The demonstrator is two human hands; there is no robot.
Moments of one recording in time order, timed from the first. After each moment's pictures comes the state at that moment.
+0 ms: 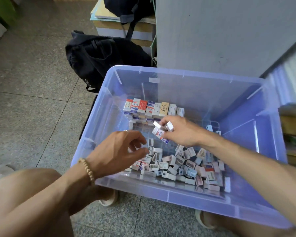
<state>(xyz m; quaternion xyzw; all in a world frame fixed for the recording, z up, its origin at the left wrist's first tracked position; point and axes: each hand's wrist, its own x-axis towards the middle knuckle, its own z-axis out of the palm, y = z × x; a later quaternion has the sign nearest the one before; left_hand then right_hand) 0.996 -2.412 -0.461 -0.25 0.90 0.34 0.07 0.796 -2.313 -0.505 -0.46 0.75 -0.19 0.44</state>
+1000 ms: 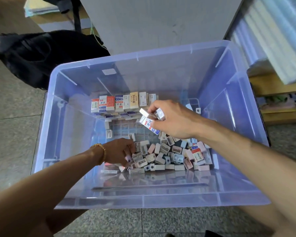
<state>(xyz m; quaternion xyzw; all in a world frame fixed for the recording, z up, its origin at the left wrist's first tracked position) 0.947 -2.441 -0.594 -0.16 0.84 0.33 0.41 0.780 -2.267 -0.491 -0.39 0.77 -0.27 0.42</state>
